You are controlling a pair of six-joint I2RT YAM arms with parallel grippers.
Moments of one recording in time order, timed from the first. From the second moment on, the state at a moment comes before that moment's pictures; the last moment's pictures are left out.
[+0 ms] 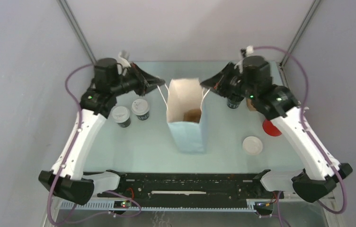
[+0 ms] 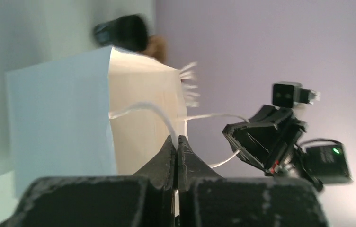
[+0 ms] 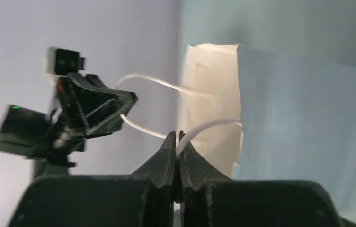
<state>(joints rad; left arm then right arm) -0.28 1.21 1.34 -0.55 0.54 -1.12 0.58 1.28 1.55 -0.72 -0.13 1.06</state>
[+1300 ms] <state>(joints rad) -0.37 1.34 1.50 -0.47 0.48 -0.89 0.43 1.27 1.41 -0.33 -0.51 0.83</state>
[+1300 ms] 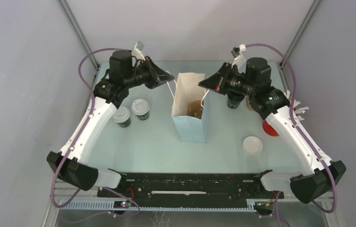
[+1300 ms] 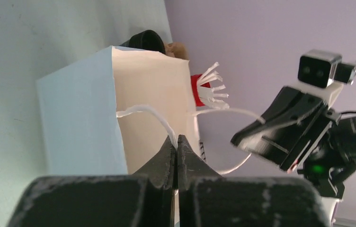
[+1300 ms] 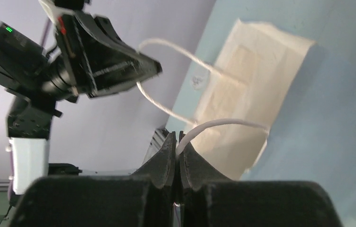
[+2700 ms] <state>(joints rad) -0.66 1.27 1.43 -0.74 0.32 -0.92 0.25 1.89 2.15 -1.24 -0.72 0.22</state>
